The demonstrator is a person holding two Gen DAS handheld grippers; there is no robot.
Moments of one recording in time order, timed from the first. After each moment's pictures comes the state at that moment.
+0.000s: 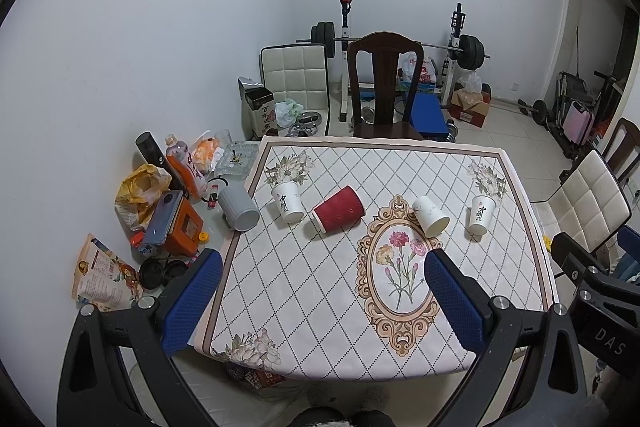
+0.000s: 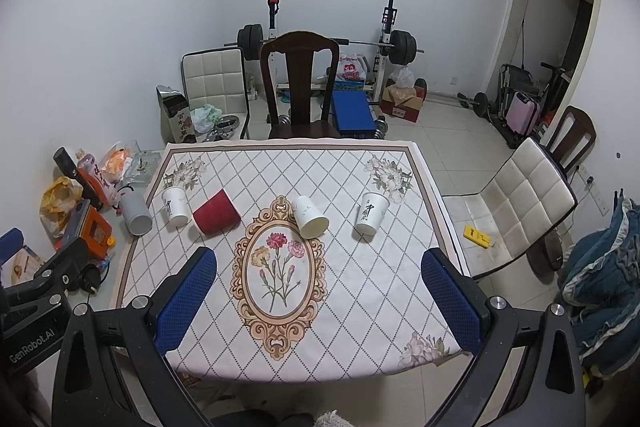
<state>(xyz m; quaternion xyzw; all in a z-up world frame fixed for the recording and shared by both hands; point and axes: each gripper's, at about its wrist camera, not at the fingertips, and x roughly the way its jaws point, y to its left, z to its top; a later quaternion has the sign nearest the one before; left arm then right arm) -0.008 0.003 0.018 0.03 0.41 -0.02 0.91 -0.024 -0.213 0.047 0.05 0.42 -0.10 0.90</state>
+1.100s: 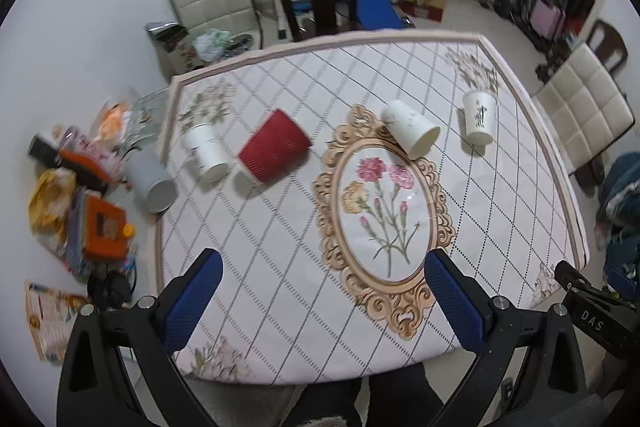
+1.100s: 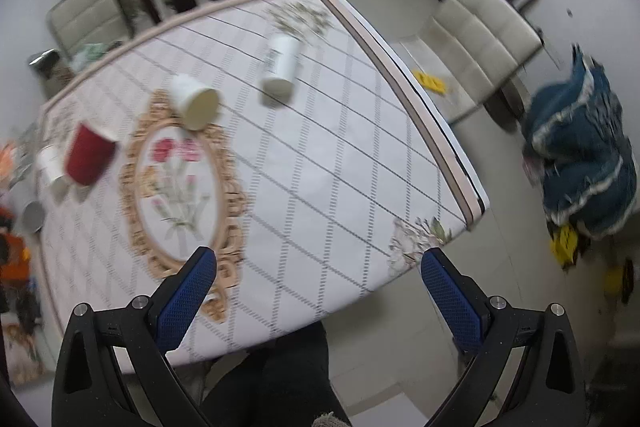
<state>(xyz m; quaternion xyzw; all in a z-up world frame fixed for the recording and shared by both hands) 0.100 -0.081 -0.146 0.13 0.55 -0.12 0.82 0.004 -0.312 -0.173 0.17 0.60 -0.26 0.74</state>
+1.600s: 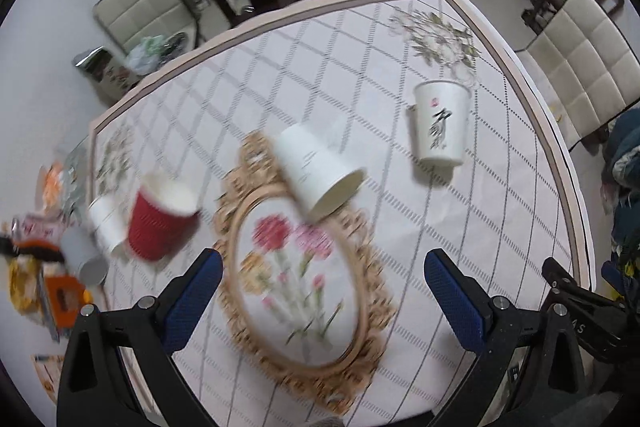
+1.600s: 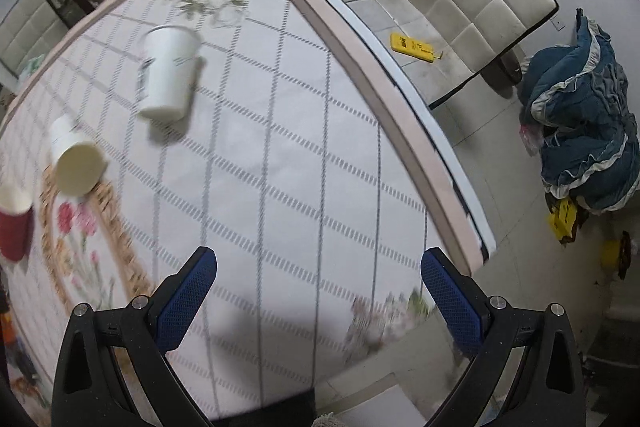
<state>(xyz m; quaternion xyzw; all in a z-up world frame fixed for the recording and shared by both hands) 0.195 -0.257 -0.224 0.20 0.60 -0.15 0.76 0.074 -0.466 -0.286 0.20 0.65 -0.28 0.67</state>
